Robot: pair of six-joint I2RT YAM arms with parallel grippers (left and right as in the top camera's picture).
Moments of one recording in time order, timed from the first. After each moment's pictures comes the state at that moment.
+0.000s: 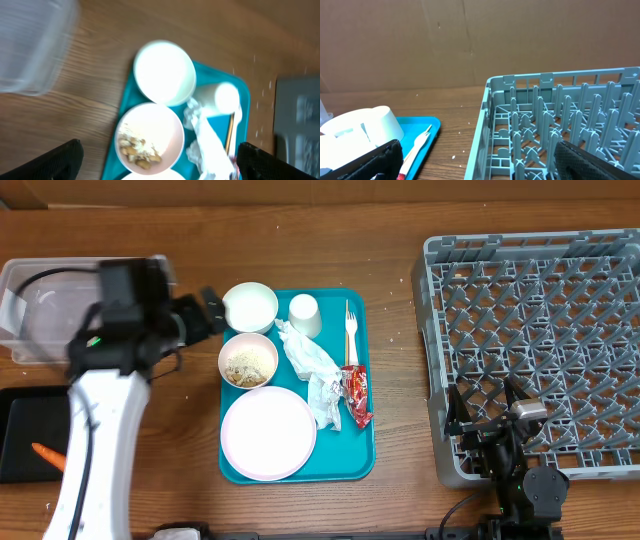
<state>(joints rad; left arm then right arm) 0.02 1.38 1.29 -0.85 0.19 -0.37 -0.04 0.01 0.02 -0.02 -0.21 0.12</state>
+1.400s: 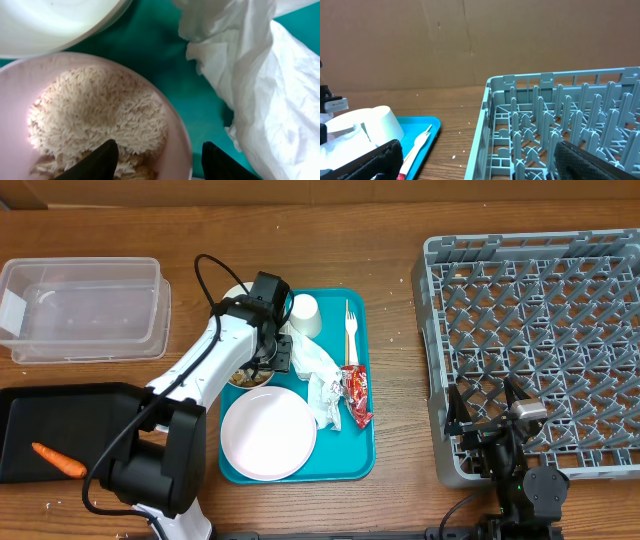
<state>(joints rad) -0.33 1.87 1.29 -0.83 -0.03 -0.23 -0.04 0.01 0.02 -0.02 -0.21 0.12</state>
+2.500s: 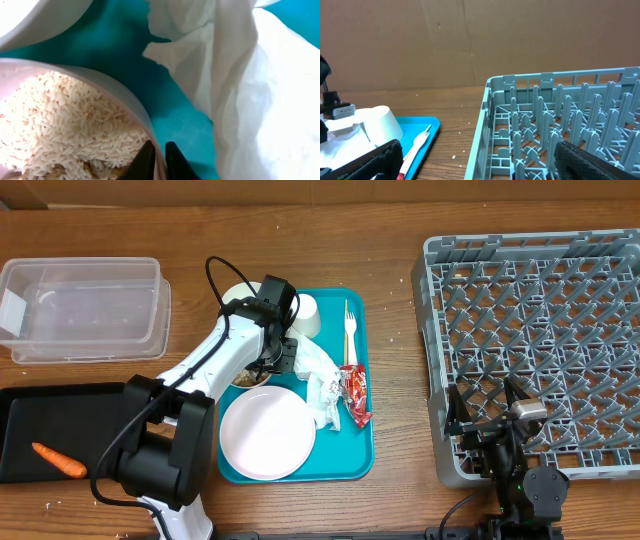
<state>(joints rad) -0.35 1.90 1.29 -0.81 -0.02 -0.20 -0.04 0.01 0.02 -0.02 -0.21 0.12</state>
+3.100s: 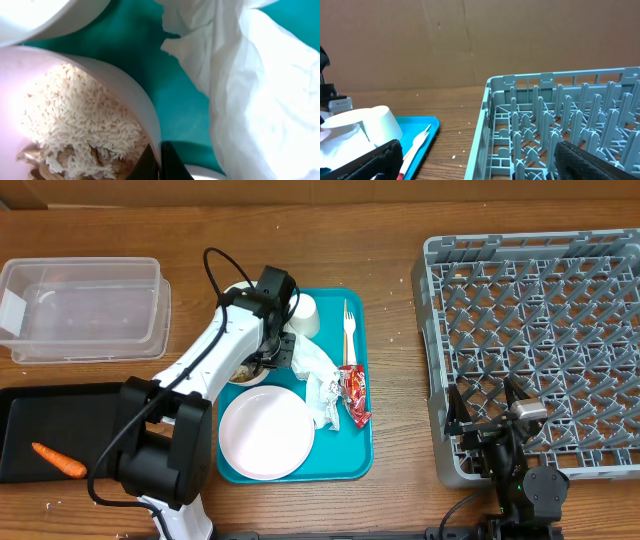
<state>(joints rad) -0.35 1.91 1.39 -0.96 -0.05 -0.20 -0.04 0.01 0.02 -0.02 -0.21 0.12</state>
